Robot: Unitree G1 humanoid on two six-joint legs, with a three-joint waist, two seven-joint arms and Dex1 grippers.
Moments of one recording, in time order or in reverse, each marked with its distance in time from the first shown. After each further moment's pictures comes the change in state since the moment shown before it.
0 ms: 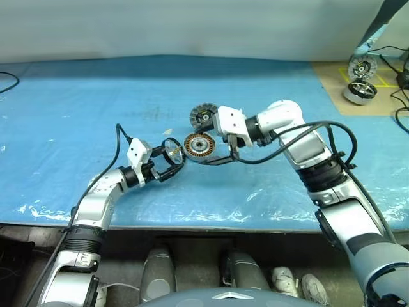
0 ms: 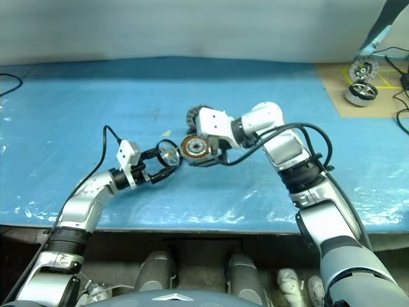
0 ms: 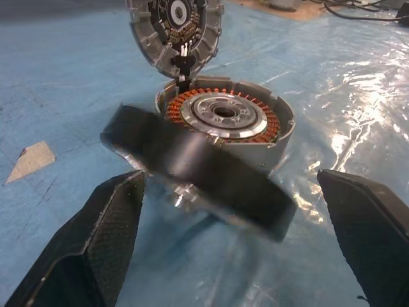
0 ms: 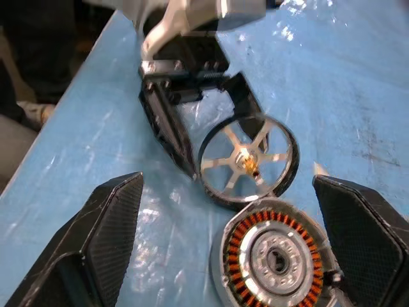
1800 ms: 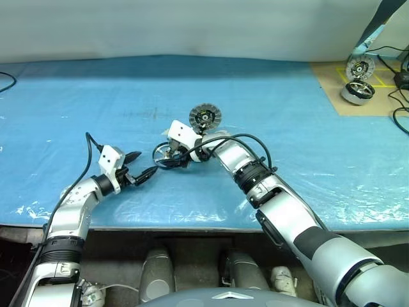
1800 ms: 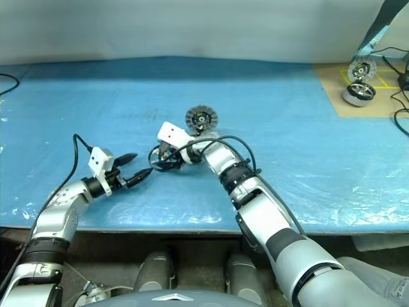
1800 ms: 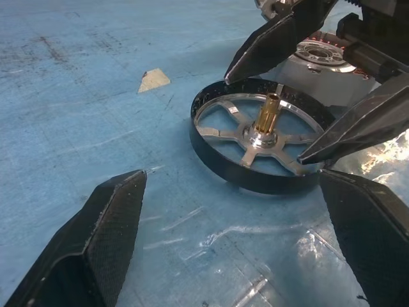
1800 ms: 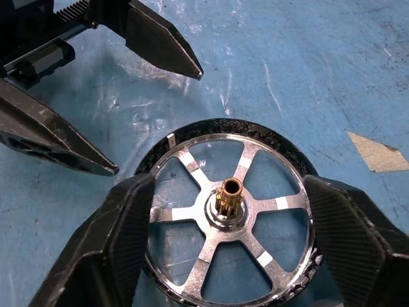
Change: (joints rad) left arm 0.083 0.082 0.128 0.052 -0.002 -0.032 0.005; right arm -0.043 0.448 0.027 0.696 -0.176 -0.083 -0.474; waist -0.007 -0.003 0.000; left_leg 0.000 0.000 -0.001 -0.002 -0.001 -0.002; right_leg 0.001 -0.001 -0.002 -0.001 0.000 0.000
